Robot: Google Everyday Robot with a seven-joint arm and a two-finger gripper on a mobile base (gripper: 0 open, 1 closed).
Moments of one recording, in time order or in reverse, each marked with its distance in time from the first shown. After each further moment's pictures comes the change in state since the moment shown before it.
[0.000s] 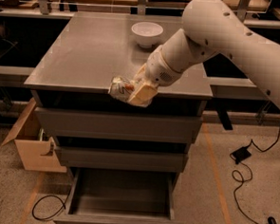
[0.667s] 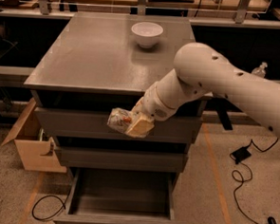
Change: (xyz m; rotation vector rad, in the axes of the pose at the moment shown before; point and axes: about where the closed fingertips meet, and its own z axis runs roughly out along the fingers) arm 0.039 0.062 0.056 -0.038 0.034 0.055
